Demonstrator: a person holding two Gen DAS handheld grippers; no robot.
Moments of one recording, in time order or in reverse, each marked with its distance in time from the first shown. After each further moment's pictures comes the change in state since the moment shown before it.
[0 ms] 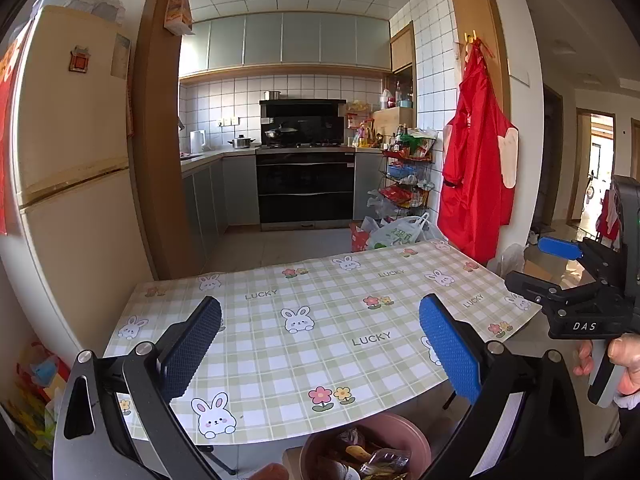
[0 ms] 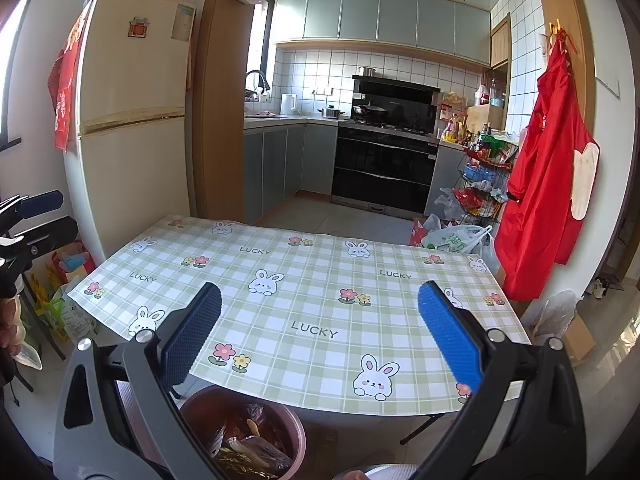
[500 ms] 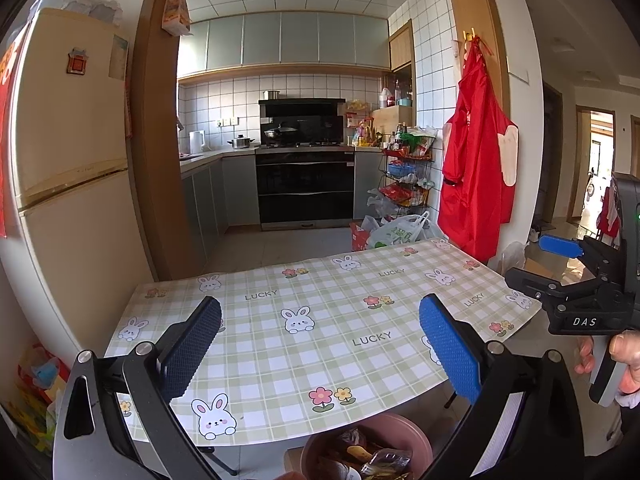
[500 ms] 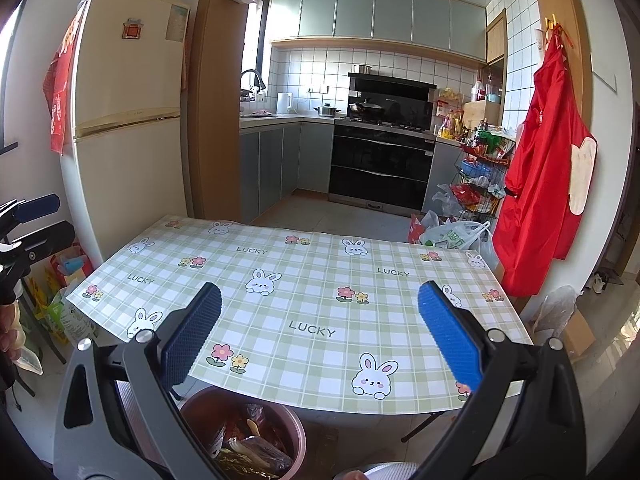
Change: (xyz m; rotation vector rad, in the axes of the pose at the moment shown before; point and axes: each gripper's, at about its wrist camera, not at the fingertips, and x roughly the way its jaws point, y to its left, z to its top) left arm 0.003 -0.001 0.000 0.002 0.002 -0.001; right arm 0.000 -0.002 0.001 0.011 0.003 -0.005
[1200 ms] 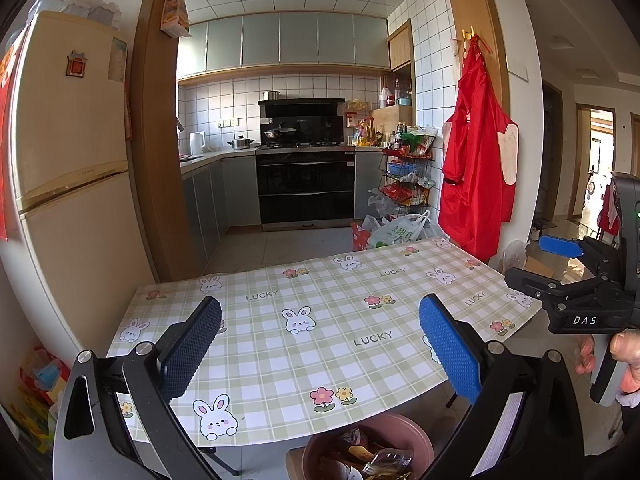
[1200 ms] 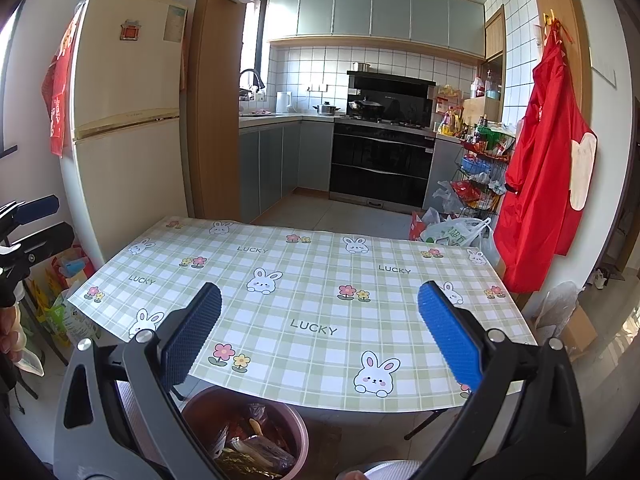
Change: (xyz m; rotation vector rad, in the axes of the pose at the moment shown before) left arm 0.001 0.004 -0.004 0.008 -0.002 0.002; right arm 0.002 0.001 -0.002 0.010 0.009 0.001
